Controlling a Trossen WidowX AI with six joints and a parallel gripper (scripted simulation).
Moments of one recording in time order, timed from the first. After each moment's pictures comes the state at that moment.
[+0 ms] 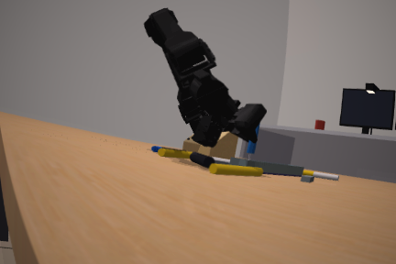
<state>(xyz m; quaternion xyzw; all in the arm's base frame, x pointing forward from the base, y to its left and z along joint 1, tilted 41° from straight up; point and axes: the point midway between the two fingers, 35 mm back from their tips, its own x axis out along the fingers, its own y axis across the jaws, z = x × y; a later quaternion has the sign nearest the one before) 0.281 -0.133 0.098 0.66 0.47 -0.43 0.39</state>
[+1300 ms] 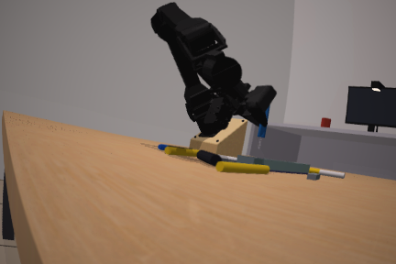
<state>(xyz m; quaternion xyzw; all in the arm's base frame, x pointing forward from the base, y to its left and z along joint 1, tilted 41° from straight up) 0.286 -0.111 0.120 0.66 0.47 -0.43 0.39</state>
